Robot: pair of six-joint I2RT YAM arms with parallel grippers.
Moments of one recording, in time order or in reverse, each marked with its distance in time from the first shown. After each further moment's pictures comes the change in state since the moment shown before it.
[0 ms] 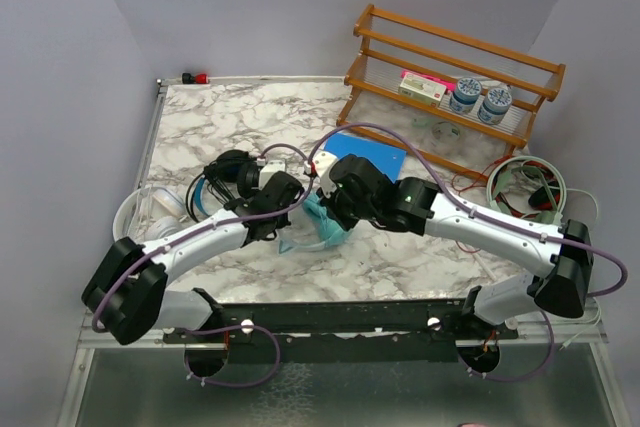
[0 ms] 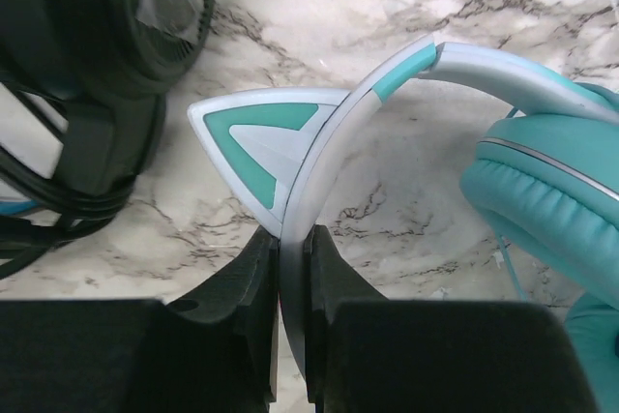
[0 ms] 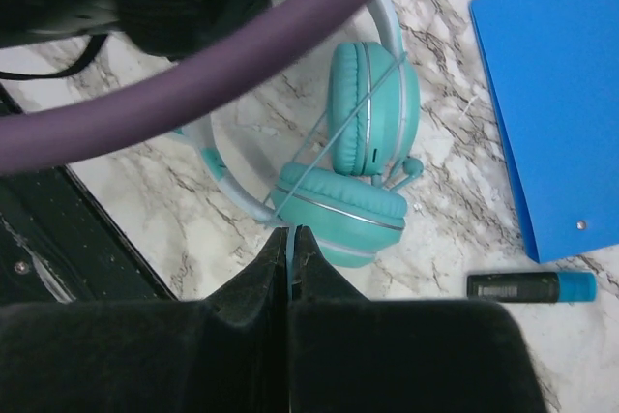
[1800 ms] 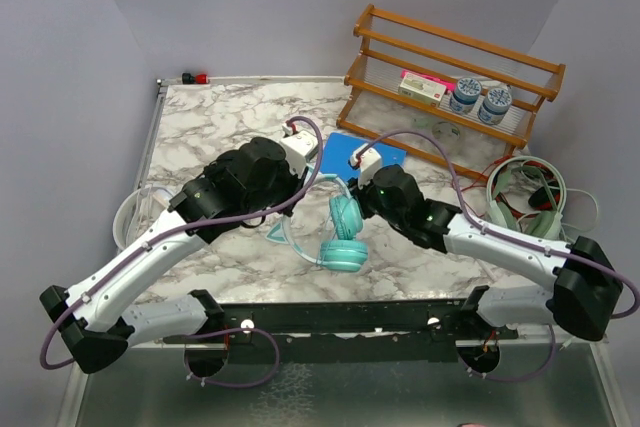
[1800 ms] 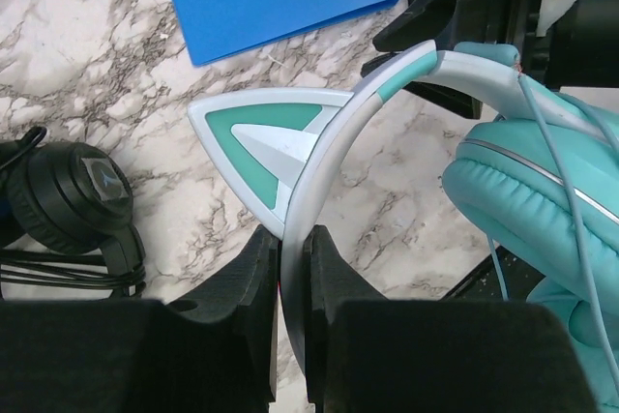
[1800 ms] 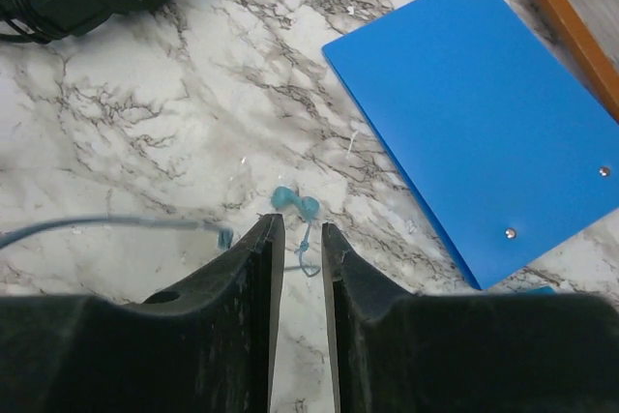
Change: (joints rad) left arm -0.126 -0.249 0.508 -0.412 0.330 0.470; right arm -0.175 -0.148 -0.438 0.552 0.078 -0.008
